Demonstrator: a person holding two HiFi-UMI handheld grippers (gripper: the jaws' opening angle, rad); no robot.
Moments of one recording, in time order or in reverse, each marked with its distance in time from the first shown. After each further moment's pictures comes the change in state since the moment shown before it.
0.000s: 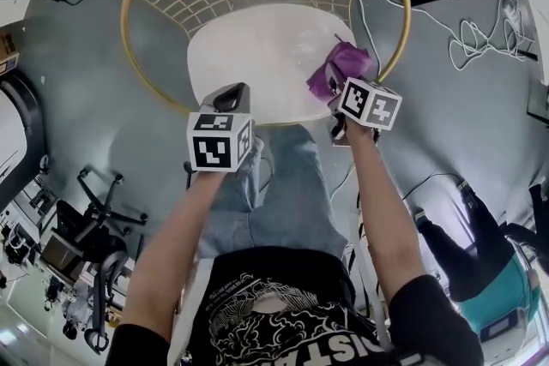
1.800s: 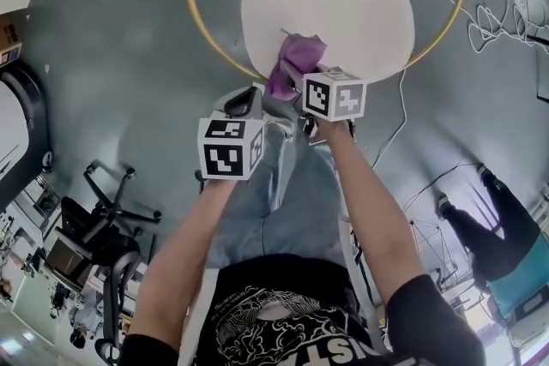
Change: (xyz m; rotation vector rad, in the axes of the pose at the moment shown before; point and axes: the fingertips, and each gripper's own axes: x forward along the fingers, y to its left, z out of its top) left arm -0.063 0.079 -0.112 0.010 -0.009 -0.044; right arm 0.065 0.208 -0.145 -0.108 0.060 0.266
